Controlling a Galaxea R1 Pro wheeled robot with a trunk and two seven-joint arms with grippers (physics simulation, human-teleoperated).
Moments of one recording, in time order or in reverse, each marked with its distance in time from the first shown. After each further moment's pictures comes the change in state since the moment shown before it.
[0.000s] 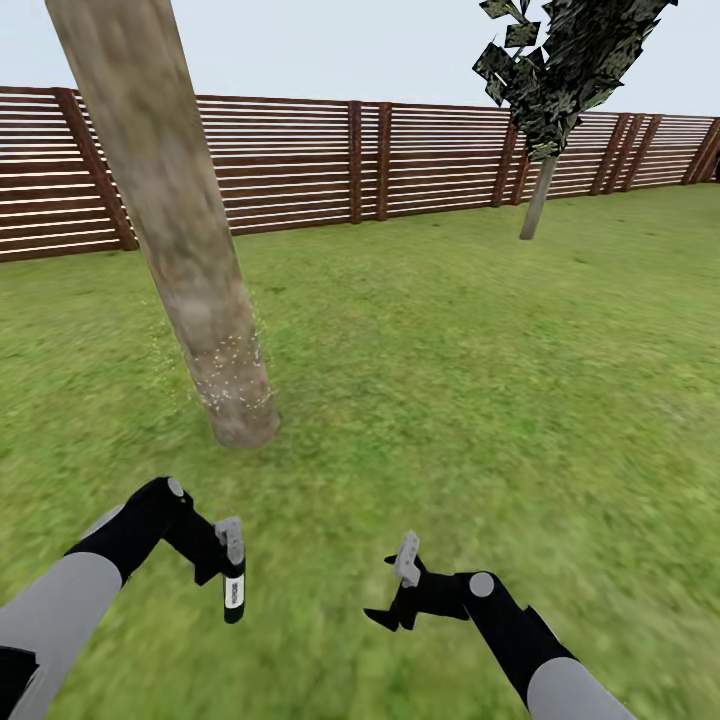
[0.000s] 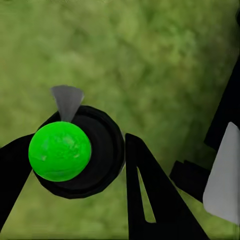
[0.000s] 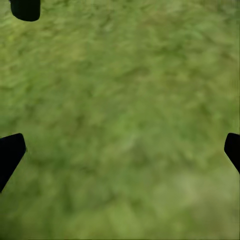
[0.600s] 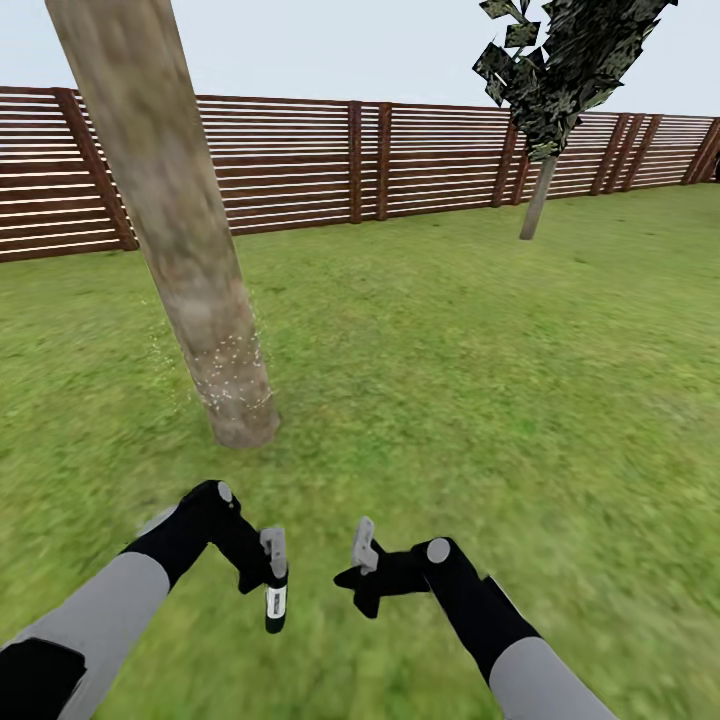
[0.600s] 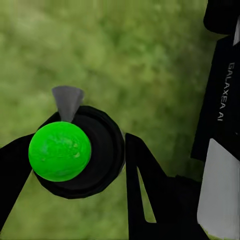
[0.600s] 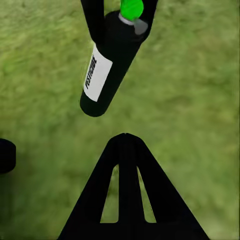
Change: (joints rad) left arm 0.001 -0.133 -0.092 0.002 -0.004 -0.008 0.003; right arm -0.025 0.096 0.102 -0.191 0.073 0.198 0.170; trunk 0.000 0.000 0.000
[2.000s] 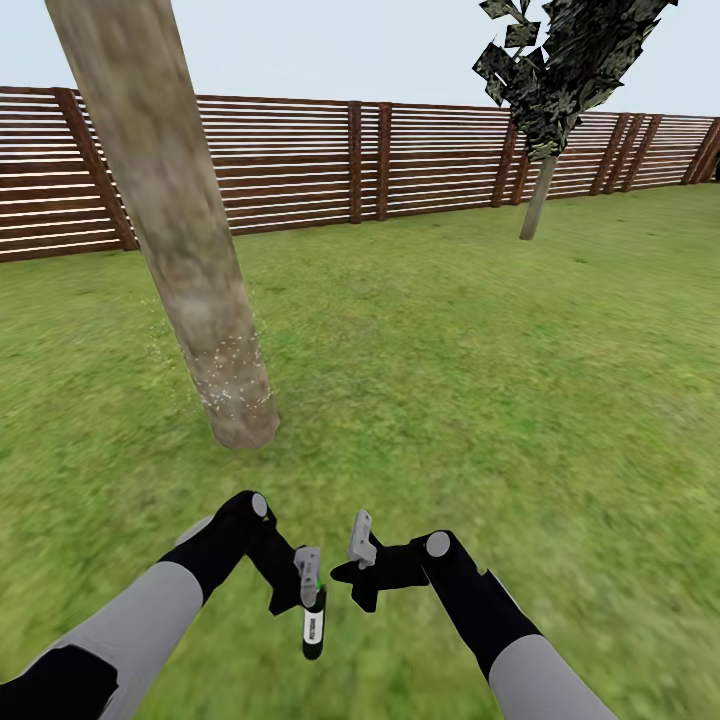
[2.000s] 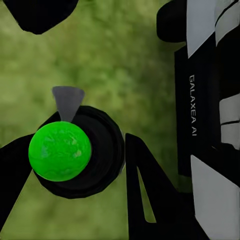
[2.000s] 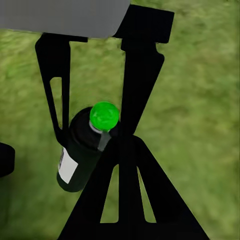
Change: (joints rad) left arm 0.024 -0.105 -0.062 0.005 0.011 -0.124 -0.051; right arm 0.000 0.002 0.000 -0.048 0.001 0.003 0.032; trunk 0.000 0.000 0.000
